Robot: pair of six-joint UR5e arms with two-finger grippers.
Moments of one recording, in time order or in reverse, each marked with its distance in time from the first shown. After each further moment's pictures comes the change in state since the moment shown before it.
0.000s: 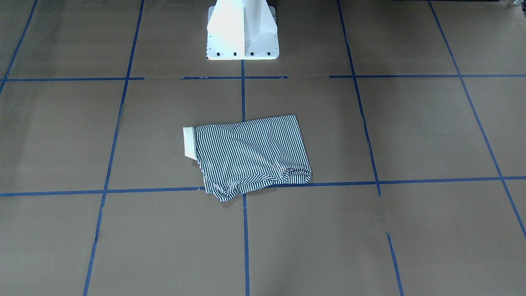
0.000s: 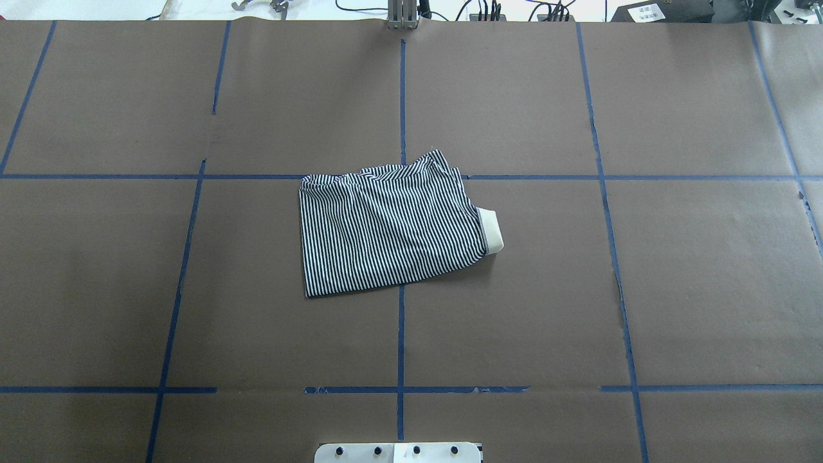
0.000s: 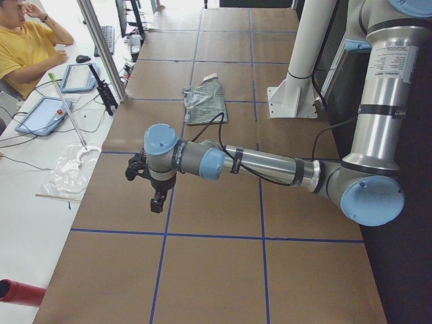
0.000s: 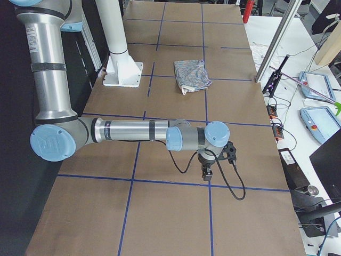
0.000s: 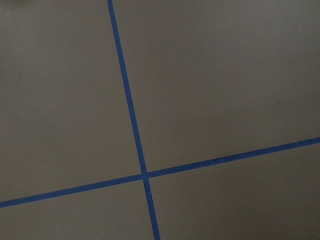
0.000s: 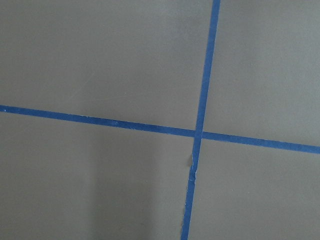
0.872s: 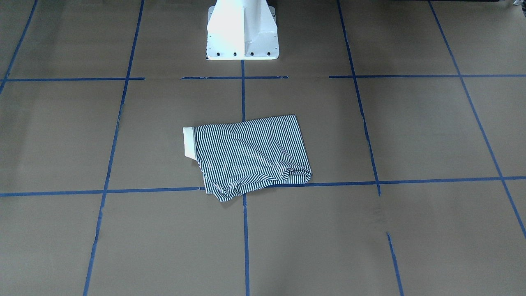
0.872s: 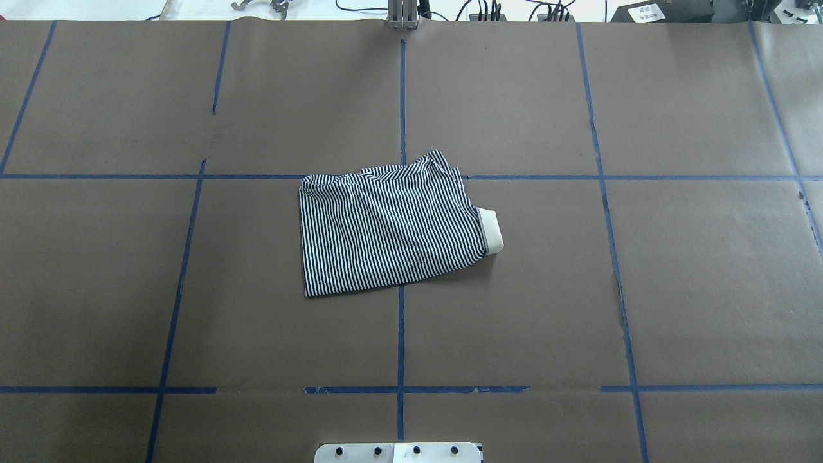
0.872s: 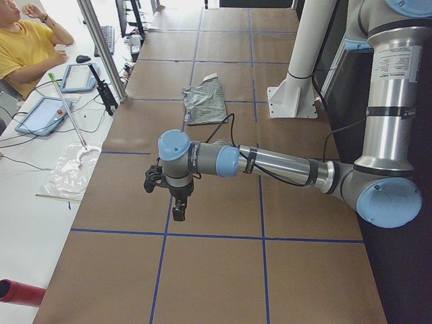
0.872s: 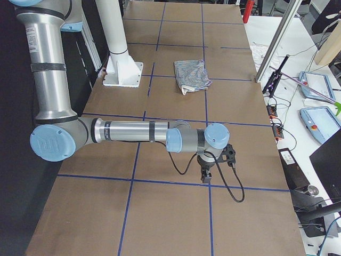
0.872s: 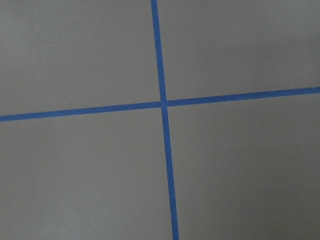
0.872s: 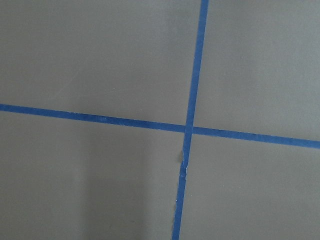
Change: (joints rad) left arm 0.019 0.083 -0.089 0.233 0.027 -0.002; right arm 0.000 -0.008 -0.010 0.005 -0.016 0.001
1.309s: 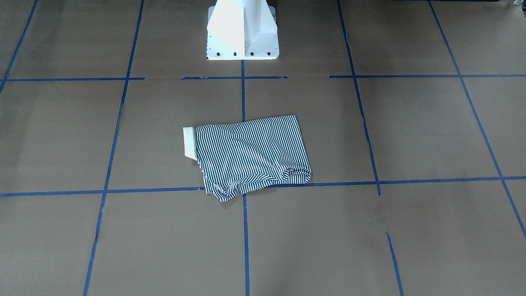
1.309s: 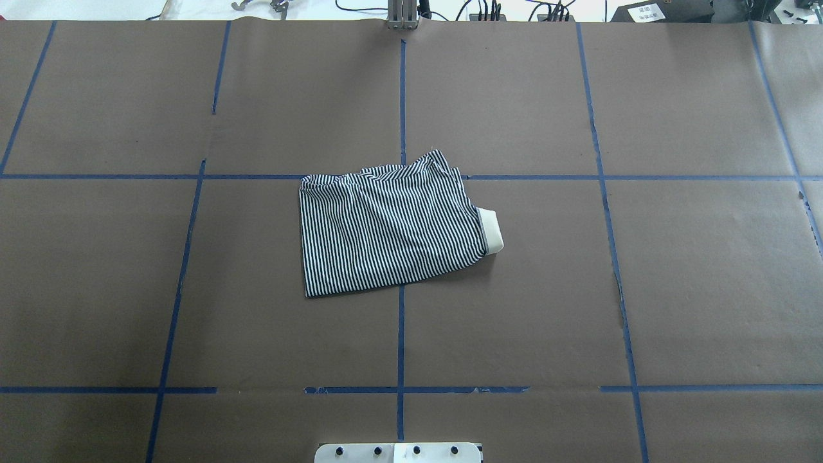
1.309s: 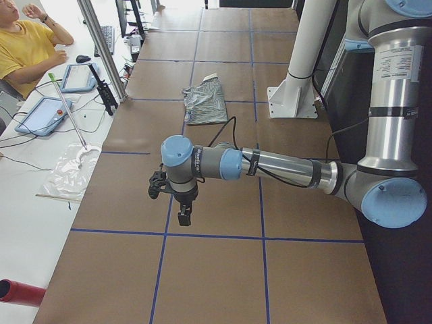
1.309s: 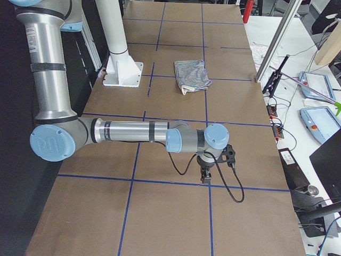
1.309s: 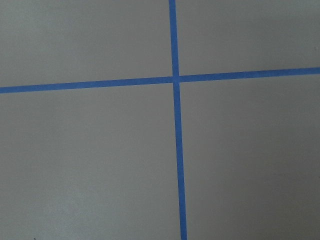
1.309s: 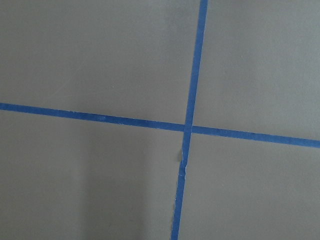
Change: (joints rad) left arm -0.010 0.024 -0.001 -0.015 -0.001 0.019; right arm 0.000 0.001 0.001 0.000 -0.004 -0.006
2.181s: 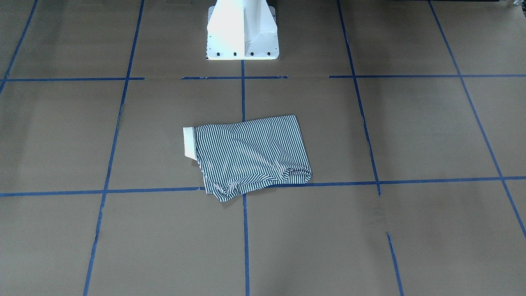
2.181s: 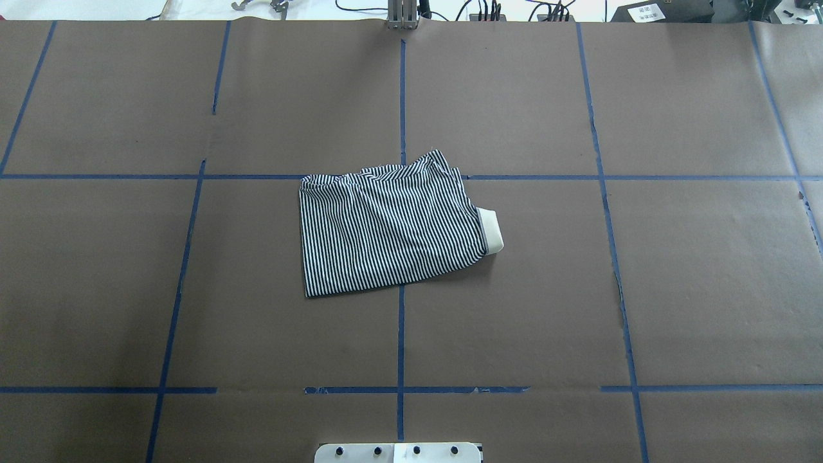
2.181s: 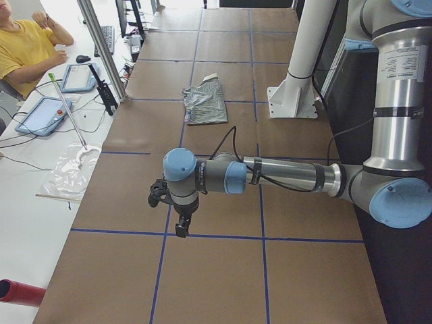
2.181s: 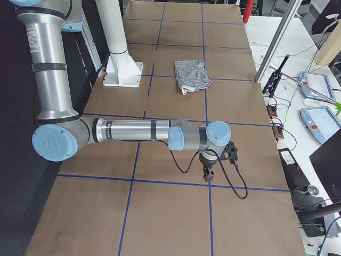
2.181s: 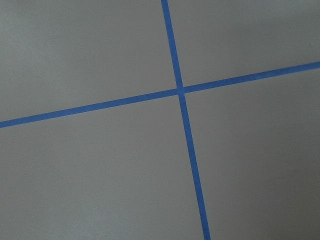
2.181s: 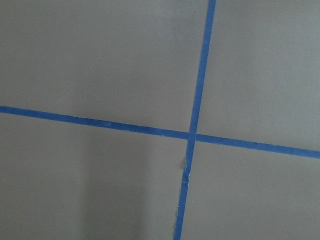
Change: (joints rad) left arm -0.038 -0.012 0.059 -0.064 -0.012 0.133; right arm -0.003 0.012 0.002 0.003 -0.001 -0.001
